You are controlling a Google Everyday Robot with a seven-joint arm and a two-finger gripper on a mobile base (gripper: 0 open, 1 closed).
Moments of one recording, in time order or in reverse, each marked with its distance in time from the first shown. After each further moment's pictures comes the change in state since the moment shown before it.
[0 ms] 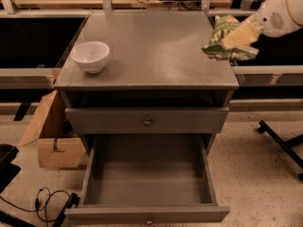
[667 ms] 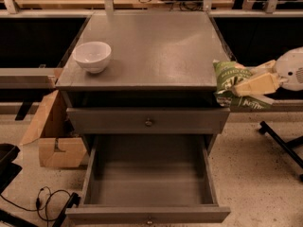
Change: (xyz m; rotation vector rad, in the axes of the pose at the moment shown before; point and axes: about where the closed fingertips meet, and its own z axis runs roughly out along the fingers) arm 0.107 0.066 -0.012 -0.282 -0.067 0.067
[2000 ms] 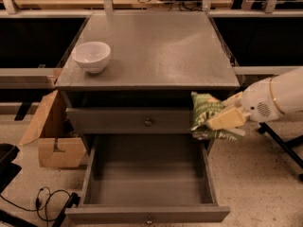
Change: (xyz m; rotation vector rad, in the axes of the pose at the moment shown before) arm 0.044 0.064 0.066 -0.040 0.132 -0.019
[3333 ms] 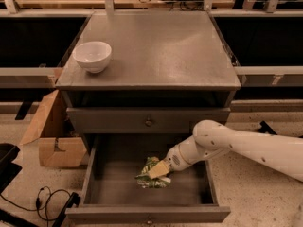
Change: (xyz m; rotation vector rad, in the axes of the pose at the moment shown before) arm 0.122 0.061 0.312 -0.247 0.211 0.345
